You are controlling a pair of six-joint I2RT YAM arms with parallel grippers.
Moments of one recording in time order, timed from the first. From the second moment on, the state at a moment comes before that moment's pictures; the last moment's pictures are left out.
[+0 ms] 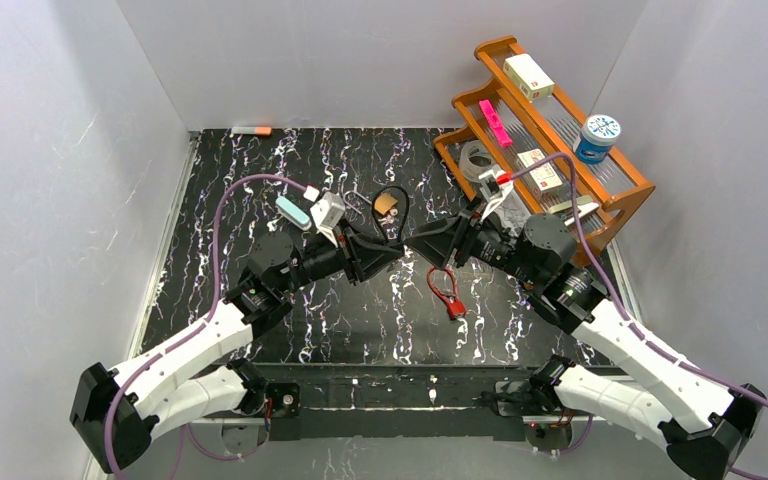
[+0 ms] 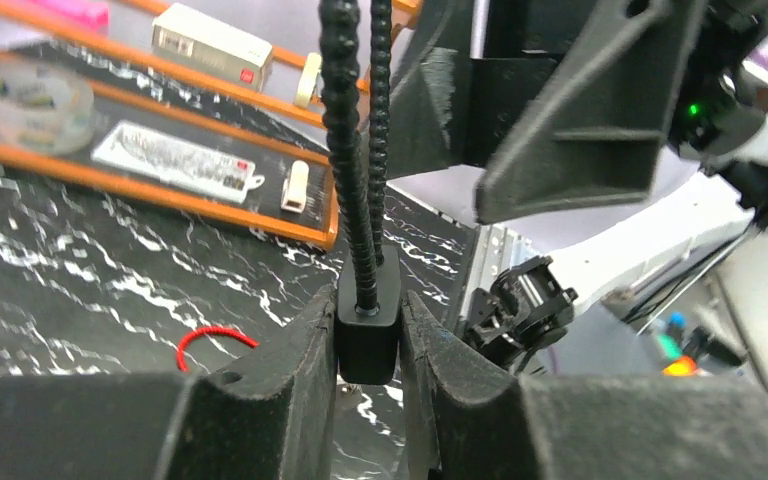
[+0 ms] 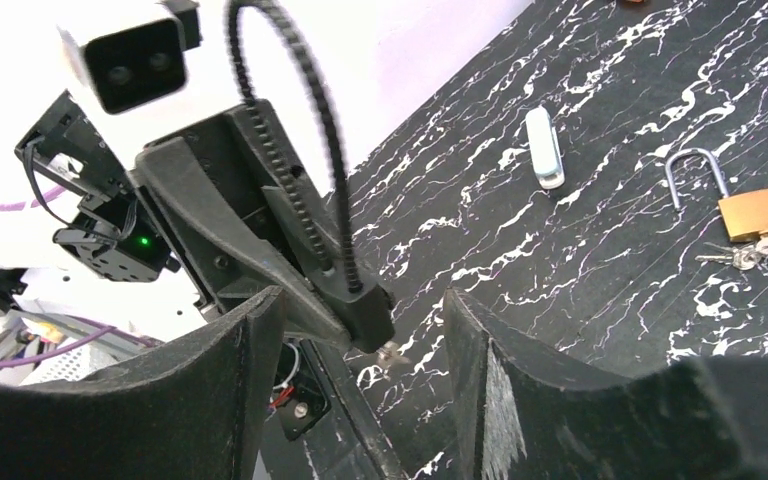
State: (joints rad) left arm -0.76 0.94 0.66 0.38 0.39 -0.50; right arm 0.78 0.86 0.84 0.05 -0.28 0.57
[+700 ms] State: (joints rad) left arm -0.76 0.94 0.65 0.41 0.62 -0.05; right arm 0.78 0.82 0.84 0.10 -0.43 0.42
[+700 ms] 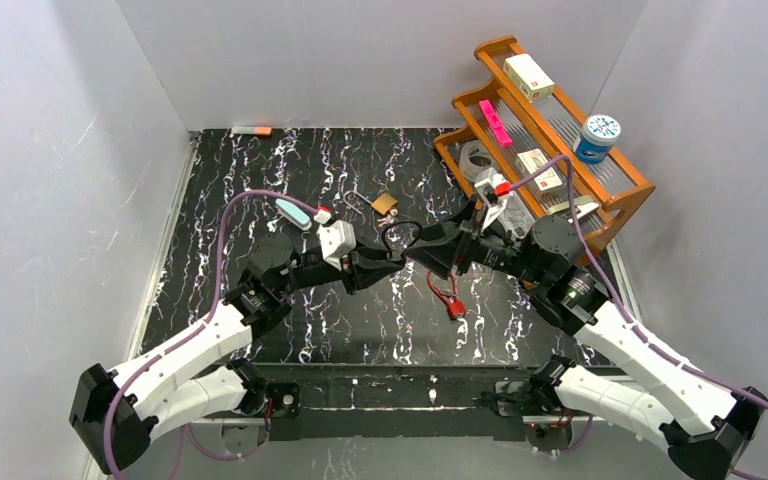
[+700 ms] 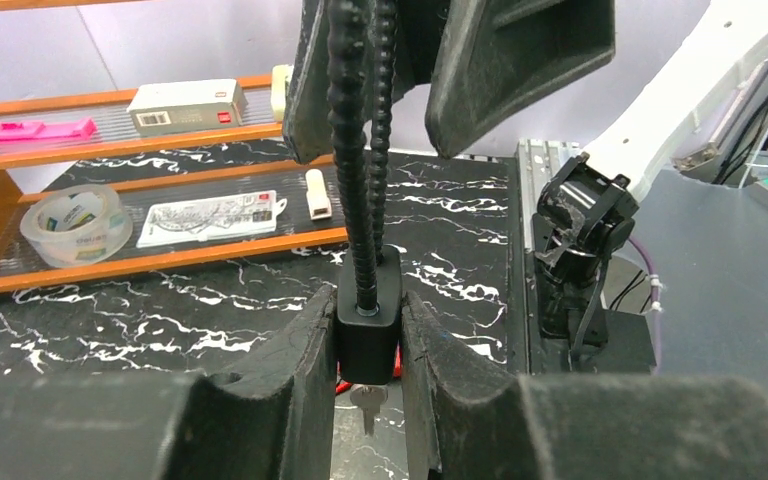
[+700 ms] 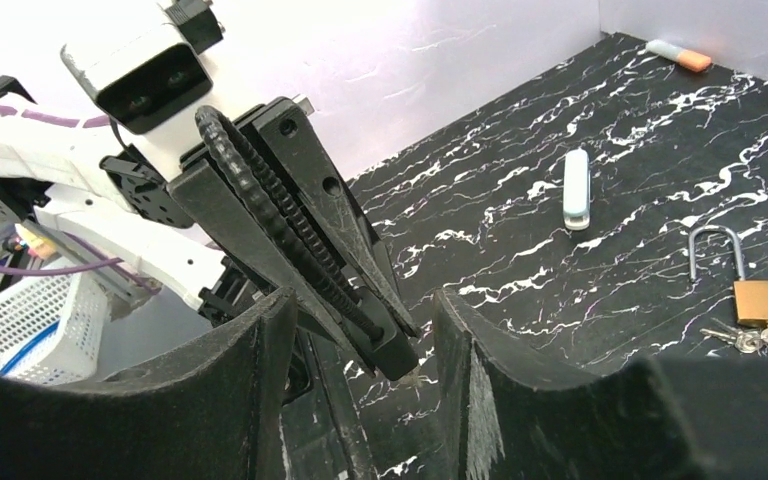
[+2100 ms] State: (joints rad) left arm -0.76 1.06 0.74 0.16 0.13 -0.03; right arm 0.88 1.22 0.96 0.20 -0.07 0.40
